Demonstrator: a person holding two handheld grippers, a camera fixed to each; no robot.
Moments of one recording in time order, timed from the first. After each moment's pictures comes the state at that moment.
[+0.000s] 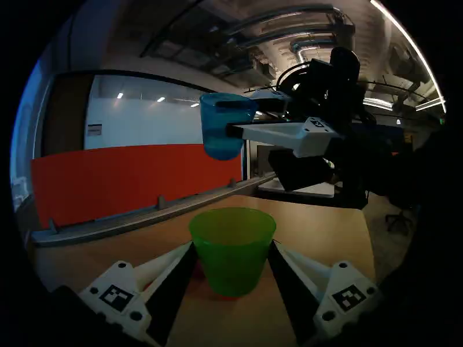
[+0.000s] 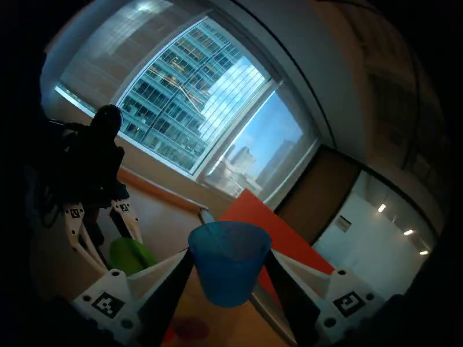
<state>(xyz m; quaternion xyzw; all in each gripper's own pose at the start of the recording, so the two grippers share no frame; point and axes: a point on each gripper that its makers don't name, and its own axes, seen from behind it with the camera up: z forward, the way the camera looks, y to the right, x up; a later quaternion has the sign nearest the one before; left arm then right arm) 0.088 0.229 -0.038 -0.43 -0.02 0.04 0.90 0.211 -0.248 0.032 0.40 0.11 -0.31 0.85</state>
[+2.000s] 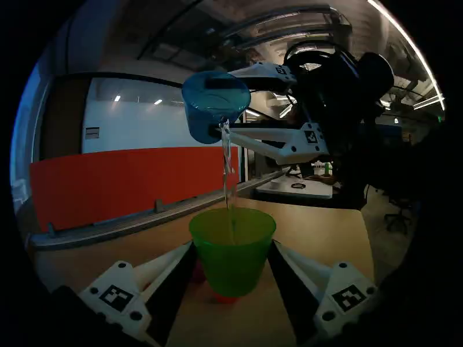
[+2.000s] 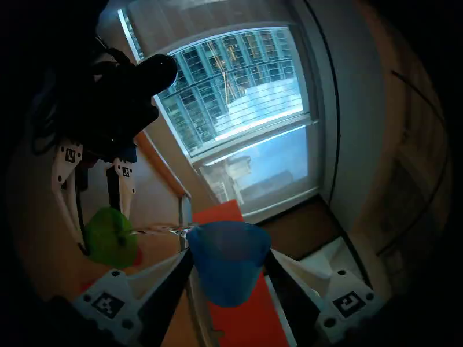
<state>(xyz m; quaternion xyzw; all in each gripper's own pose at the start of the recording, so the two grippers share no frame) 0.095 0.237 -0.042 -0.43 -0.02 0.04 0.90 0.237 -0.257 0.048 0.33 0.21 -0.52 0.76</state>
